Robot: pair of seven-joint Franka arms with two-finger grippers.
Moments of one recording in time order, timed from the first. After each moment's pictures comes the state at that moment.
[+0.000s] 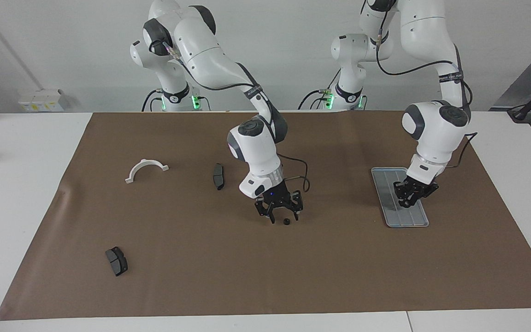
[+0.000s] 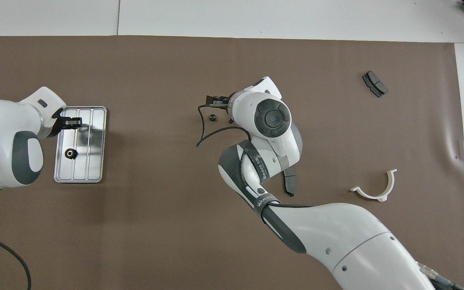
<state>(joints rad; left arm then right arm) -0.01 0.27 0.05 -2.08 -0.04 2.58 0.08 0.56 0.60 -0.09 -1.55 0.06 2.59 0.58</state>
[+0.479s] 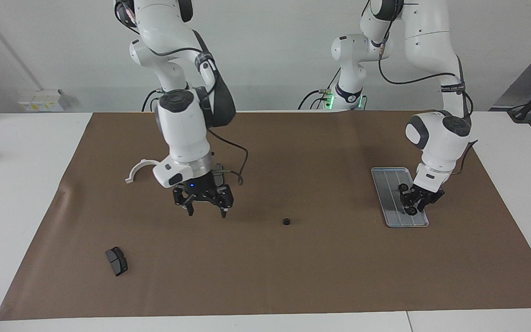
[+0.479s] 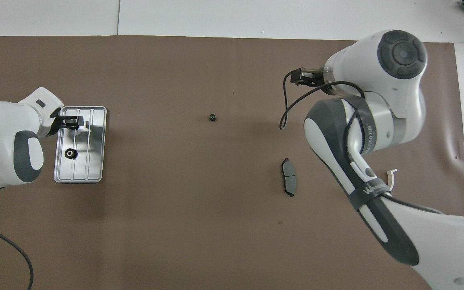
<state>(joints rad) 0.01 0.30 0.04 -2.06 -0.04 2.62 0.08 0.36 0.35 -0.18 -1.55 0.05 2.10 0.35</state>
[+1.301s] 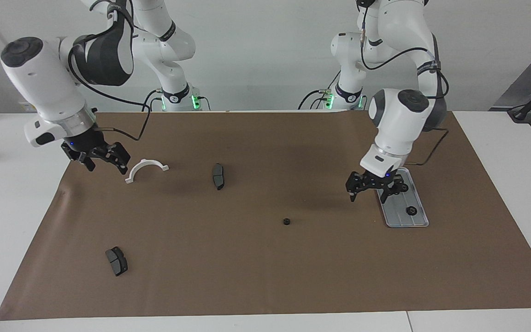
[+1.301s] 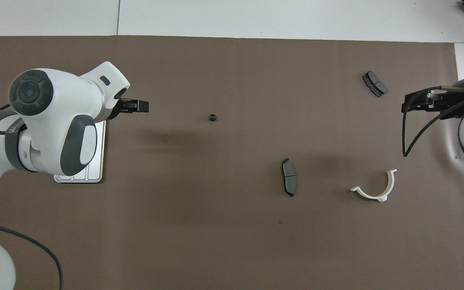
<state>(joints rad) -0.32 0.23 0.02 -1.87 -0.04 2.36 -0.17 0.01 0.08 -0.09 -1.68 0.04 1.83 0.09</state>
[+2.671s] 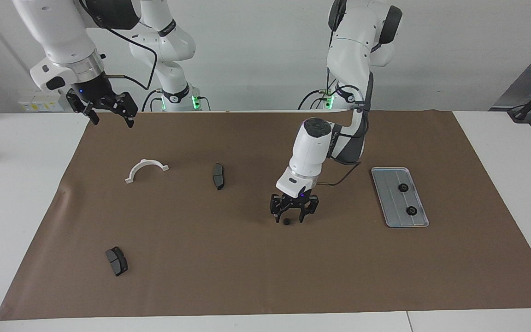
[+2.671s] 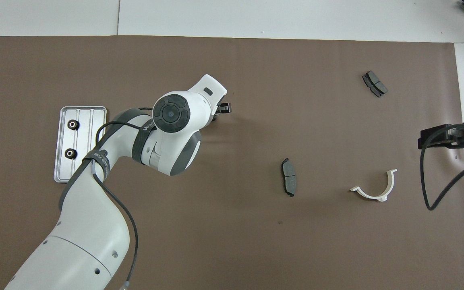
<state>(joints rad) -0.56 0.54 0.02 -1.68 -0.03 2.57 -0.53 0.03 -0.09 -0.04 -1.69 -0.03 1.58 0.11</state>
